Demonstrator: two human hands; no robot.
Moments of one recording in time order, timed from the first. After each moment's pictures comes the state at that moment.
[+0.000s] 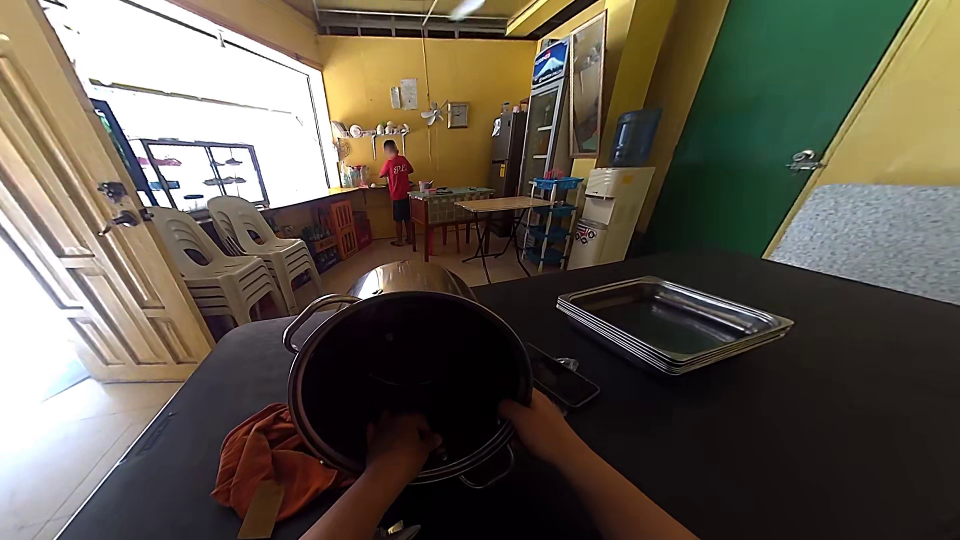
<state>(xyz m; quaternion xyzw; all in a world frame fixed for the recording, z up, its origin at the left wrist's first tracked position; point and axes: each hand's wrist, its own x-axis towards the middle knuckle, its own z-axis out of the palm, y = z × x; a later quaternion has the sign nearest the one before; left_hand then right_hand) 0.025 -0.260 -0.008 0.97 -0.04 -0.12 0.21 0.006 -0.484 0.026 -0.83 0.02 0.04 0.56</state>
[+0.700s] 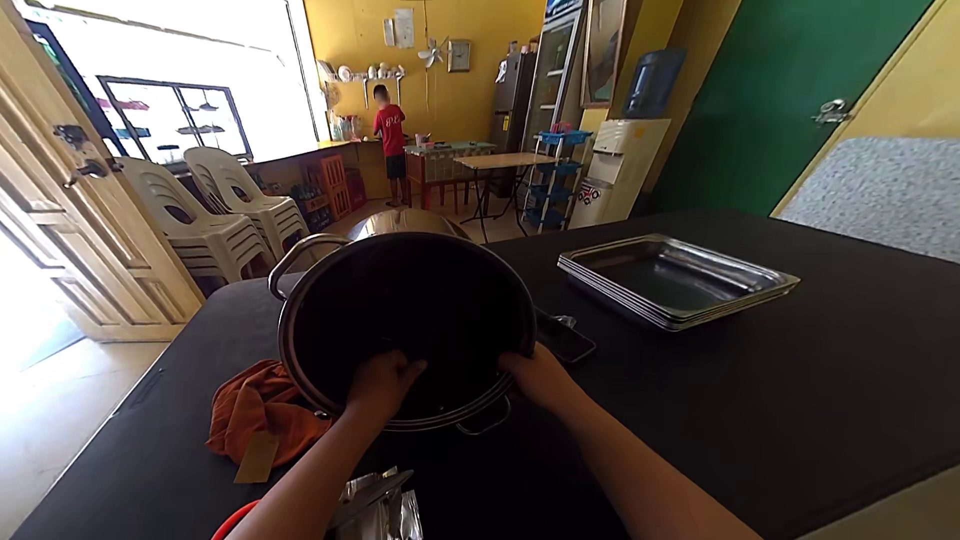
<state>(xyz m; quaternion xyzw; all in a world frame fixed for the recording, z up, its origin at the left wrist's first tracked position) 0.020 -0.250 0.019 0.95 -0.01 -0.01 0.31 0.004 -0.485 0.027 -0.83 0.03 0.02 0.56</state>
